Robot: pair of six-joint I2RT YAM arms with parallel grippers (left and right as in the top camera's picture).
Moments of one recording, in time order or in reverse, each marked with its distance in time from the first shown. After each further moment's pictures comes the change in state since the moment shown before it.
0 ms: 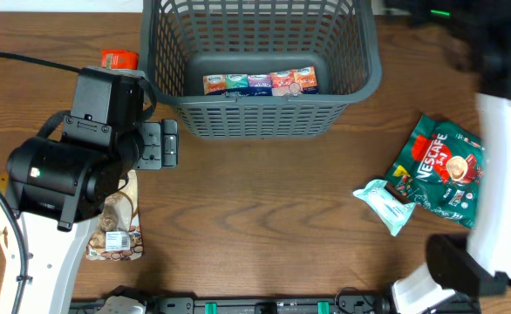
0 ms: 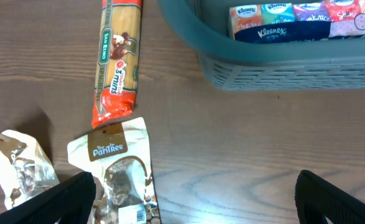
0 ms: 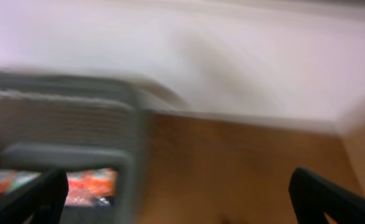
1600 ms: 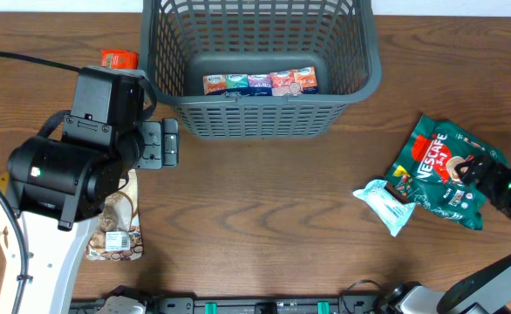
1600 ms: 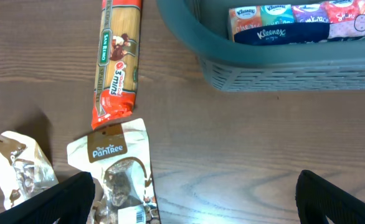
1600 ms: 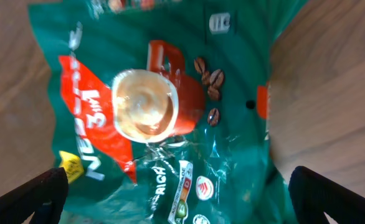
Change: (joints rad) left arm 0.000 0.001 0.000 0.006 0.000 0.000; right arm -0.820 -0.275 -1.430 0.455 -0.348 -0.087
